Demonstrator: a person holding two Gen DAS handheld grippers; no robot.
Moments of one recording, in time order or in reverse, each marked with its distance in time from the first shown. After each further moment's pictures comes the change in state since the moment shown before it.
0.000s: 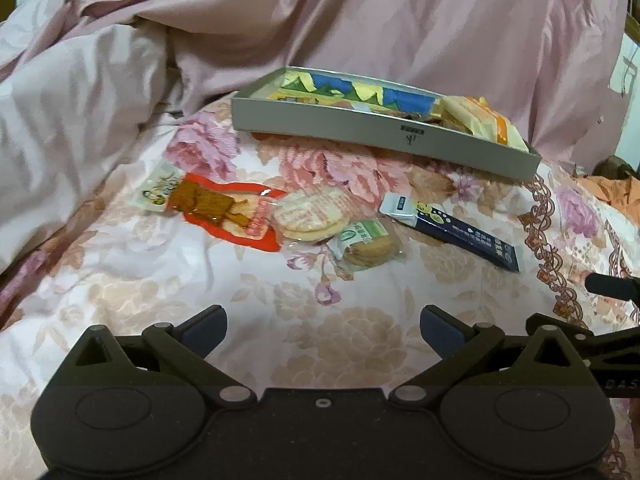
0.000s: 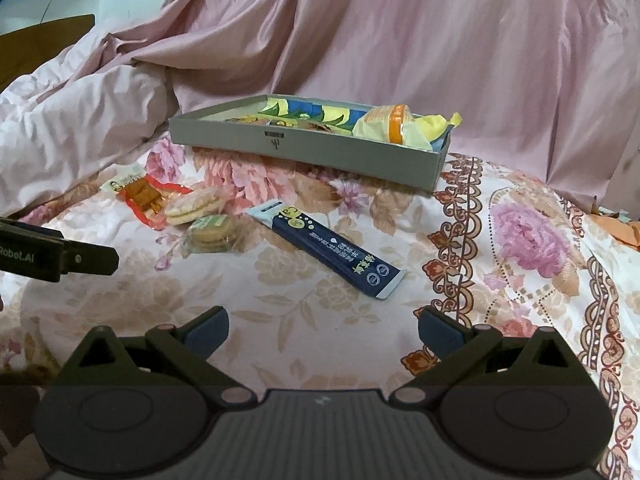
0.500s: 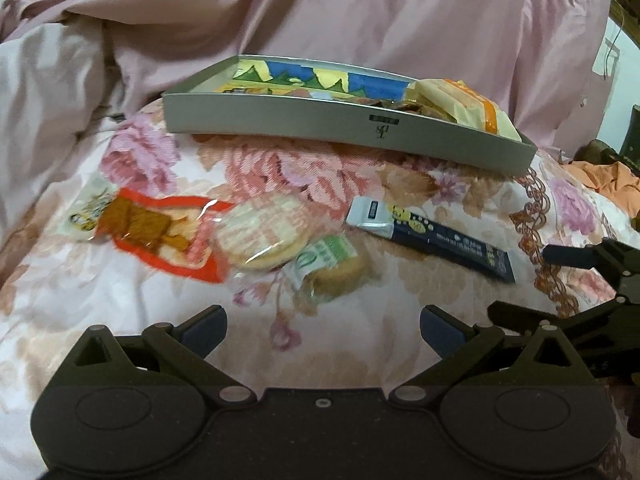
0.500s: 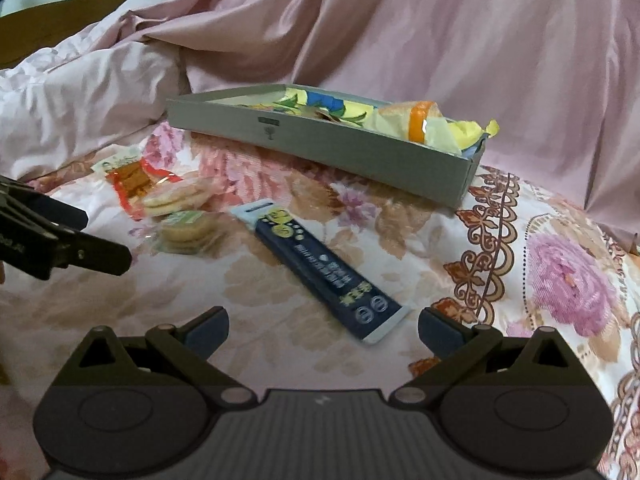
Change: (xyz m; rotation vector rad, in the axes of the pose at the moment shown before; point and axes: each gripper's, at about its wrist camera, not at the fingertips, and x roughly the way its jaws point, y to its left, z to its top) left arm 0.057 -0.016 0.025 0.046 0.024 -0.085; right arm 0.063 -0.031 0.014 -0.102 -0.008 0.090
